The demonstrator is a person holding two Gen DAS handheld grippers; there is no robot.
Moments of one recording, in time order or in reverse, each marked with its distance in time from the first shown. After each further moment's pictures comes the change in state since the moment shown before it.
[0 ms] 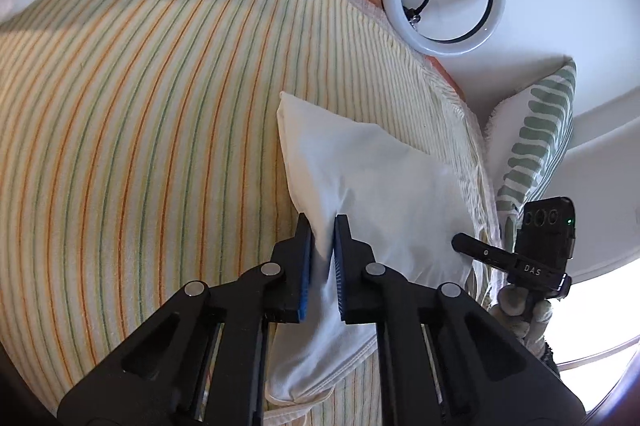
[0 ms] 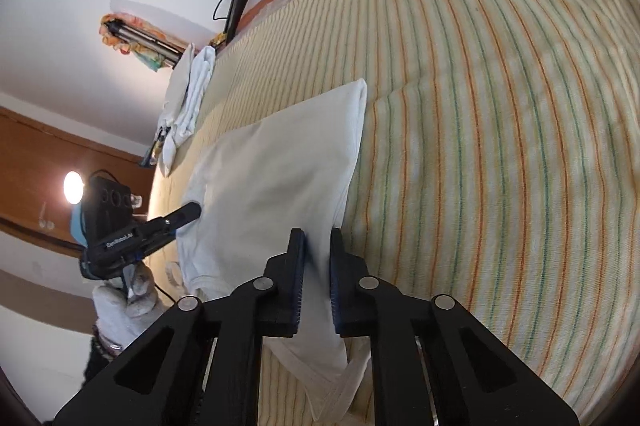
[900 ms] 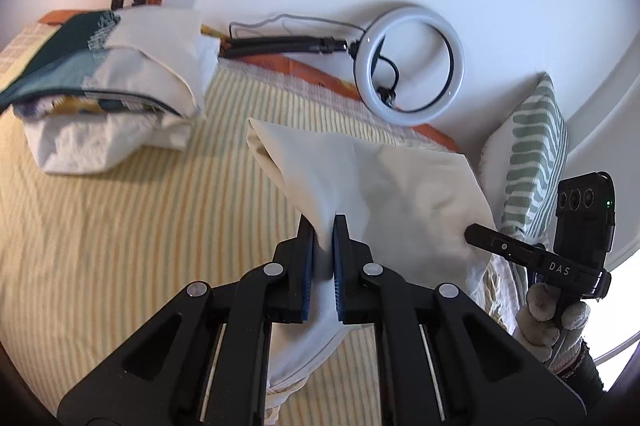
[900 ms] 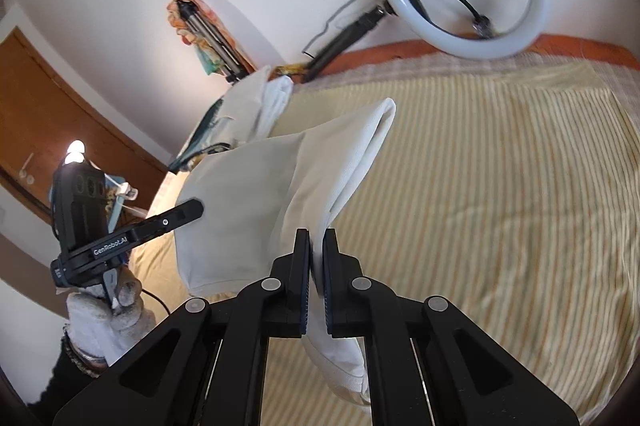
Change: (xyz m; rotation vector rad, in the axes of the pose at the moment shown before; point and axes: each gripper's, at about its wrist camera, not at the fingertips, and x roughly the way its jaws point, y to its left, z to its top) left arm -0.113 -0.018 0.026 0.156 -0.249 0.079; right arm -0.005 0.137 0.023 -0.267 -0.190 -0.070
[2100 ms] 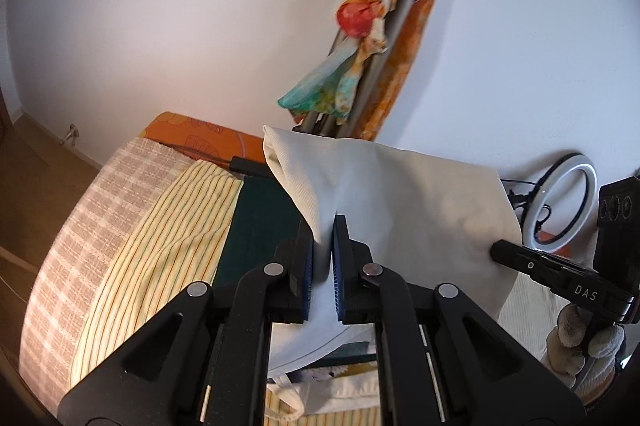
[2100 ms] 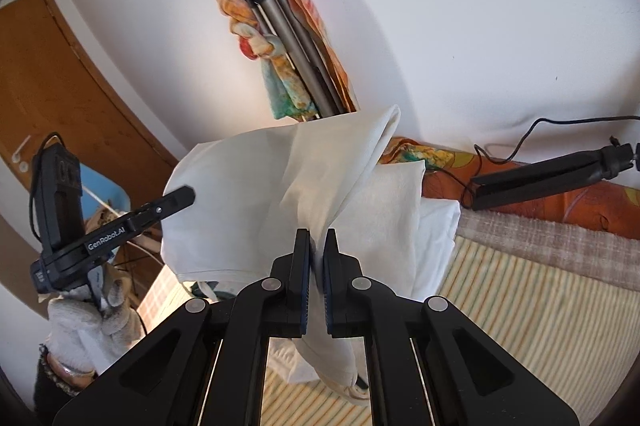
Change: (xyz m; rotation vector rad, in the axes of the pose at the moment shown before) left arm -0.045 0.218 0.190 -0.047 -0.196 0.323; right arm 0.224 0.163 0.163 -0.178 -0.007 0.071
